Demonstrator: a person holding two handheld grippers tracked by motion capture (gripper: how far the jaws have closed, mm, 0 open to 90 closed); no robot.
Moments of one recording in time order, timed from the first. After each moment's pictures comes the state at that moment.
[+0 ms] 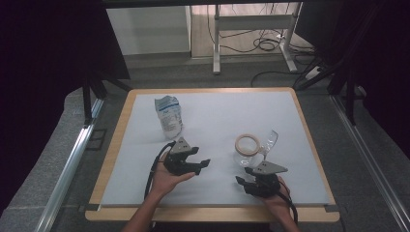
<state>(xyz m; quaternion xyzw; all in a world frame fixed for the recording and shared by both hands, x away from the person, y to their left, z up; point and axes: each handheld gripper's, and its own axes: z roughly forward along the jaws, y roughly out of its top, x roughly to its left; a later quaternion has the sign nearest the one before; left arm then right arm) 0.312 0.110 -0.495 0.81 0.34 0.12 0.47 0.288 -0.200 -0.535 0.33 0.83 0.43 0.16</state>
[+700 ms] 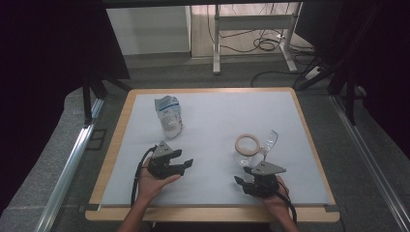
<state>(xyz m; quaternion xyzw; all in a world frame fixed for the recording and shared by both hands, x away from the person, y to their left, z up) 0.302 0.156 -0.508 0.78 0.40 0.14 0.47 0.287 -0.196 -0.534 0.32 0.83 0.43 0.17</state>
